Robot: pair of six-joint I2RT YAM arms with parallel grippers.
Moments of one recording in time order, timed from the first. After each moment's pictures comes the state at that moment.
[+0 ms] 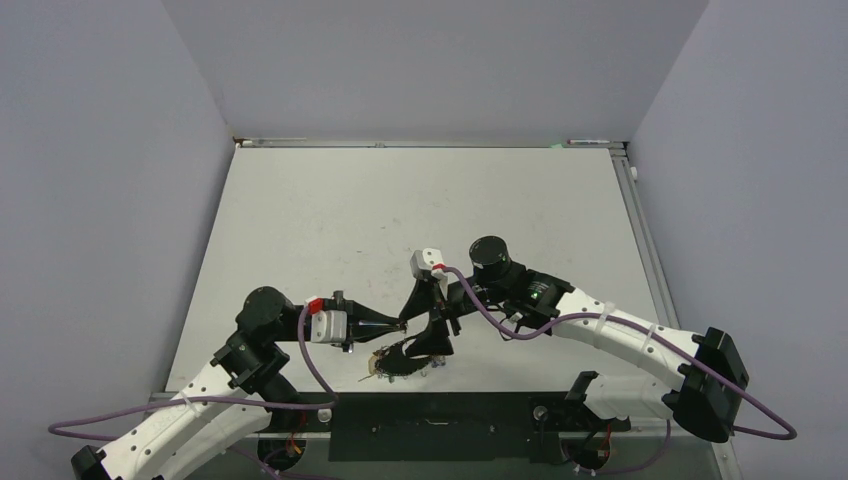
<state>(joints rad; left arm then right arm) -0.77 0.54 0.50 0.18 0.82 0.13 0.94 1.19 0.87 -0.04 -0.89 0.00</state>
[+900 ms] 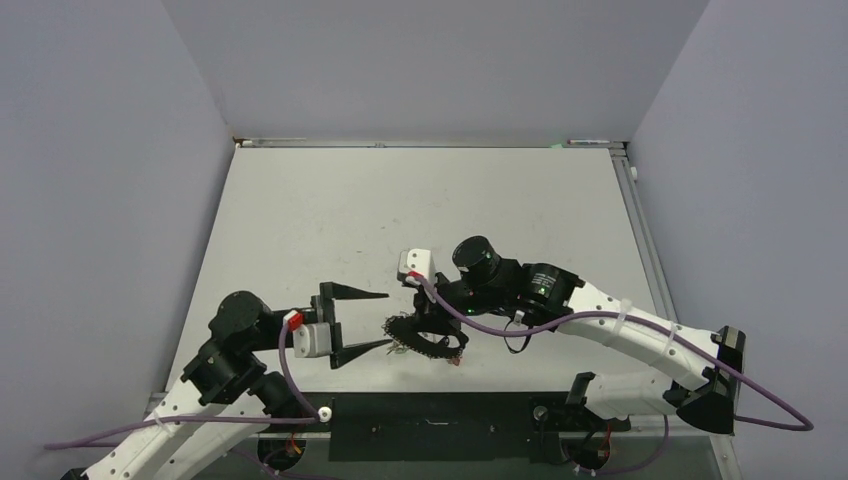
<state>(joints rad) -0.76 0.43 0.60 -0.06 0.72 0.30 1.05 1.19 1.10 -0.48 -0.50 -0.10</state>
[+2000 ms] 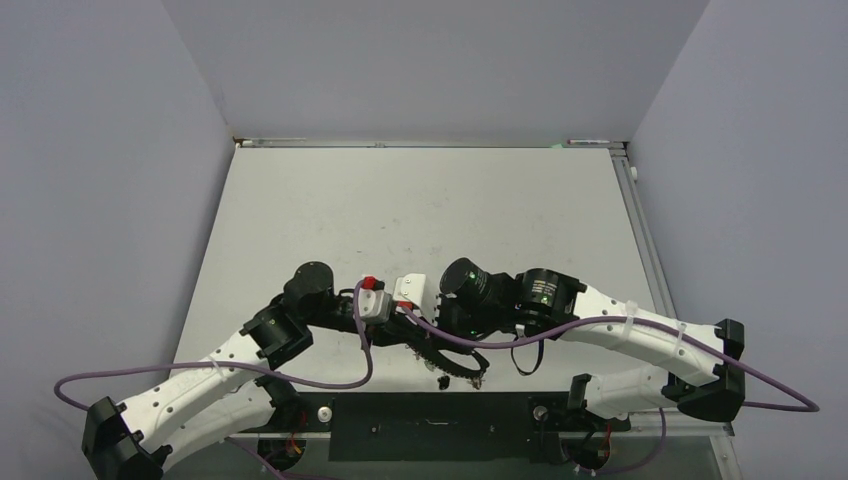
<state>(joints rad) -0.83 0.81 0.59 0.03 0.88 0.11 1.23 1.24 1.31 -0.92 -0.19 -0.10</state>
